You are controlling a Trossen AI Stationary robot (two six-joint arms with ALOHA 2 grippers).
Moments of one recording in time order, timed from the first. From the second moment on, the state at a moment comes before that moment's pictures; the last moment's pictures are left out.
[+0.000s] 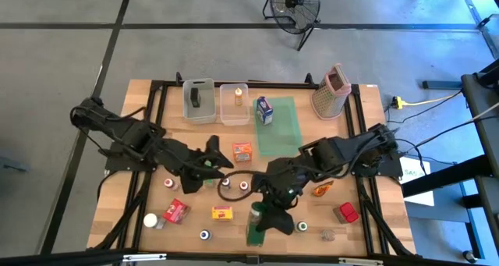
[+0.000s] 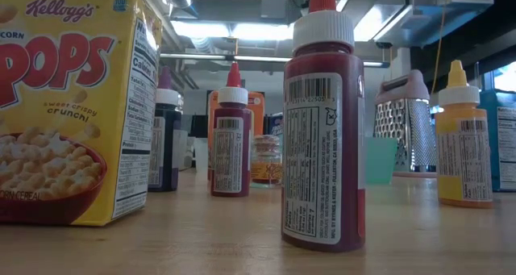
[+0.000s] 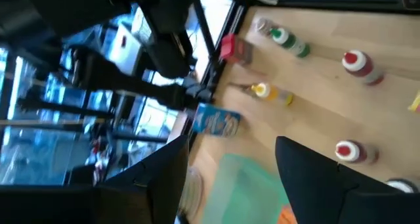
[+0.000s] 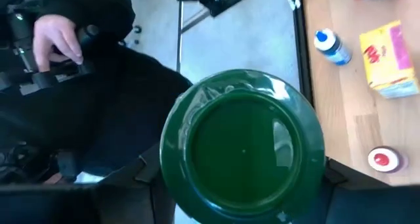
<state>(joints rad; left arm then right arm) -0.46 1.34 1.55 -0.73 -0.32 0.93 0.44 1.93 2.23 -0.93 -0.37 0.85</state>
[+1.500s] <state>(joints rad) -0.35 1.33 1.55 -0.72 -0.22 -0.21 0.40 1.91 2.23 -1.05 0.37 0.38</state>
